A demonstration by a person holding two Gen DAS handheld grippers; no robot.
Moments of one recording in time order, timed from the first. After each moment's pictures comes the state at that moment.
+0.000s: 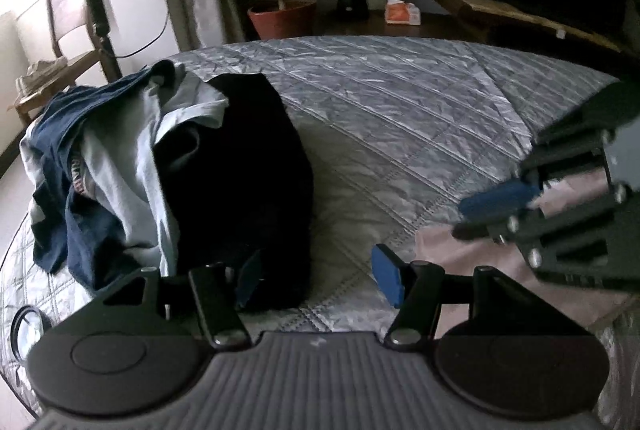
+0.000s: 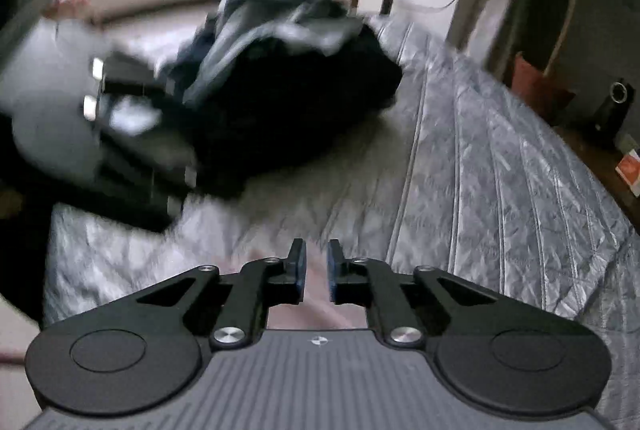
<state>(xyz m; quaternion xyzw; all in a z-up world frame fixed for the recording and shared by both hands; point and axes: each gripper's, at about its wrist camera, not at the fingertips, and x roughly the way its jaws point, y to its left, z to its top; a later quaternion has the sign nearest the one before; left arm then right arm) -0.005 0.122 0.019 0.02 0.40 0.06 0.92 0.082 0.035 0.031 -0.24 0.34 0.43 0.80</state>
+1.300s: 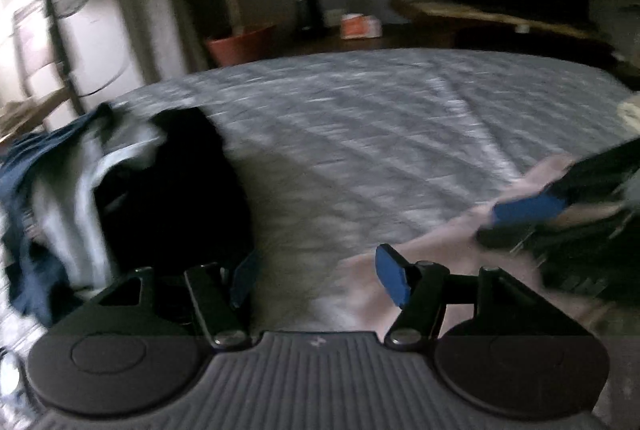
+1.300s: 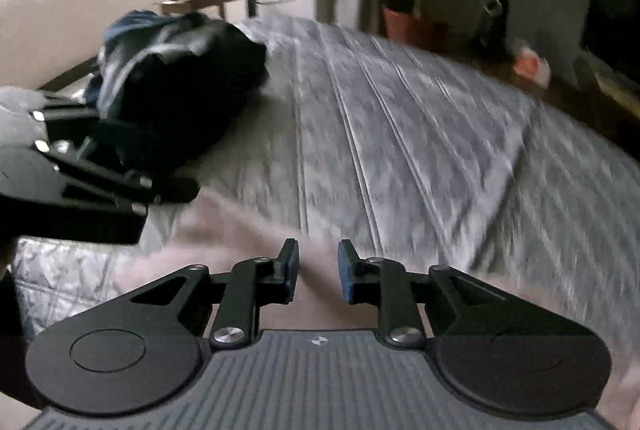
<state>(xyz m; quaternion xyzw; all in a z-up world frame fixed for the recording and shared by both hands) 0.002 0.083 0.015 0.06 0.37 -0.02 0.93 0.053 -0.021 0.018 -0.10 0.37 0.25 0.89</state>
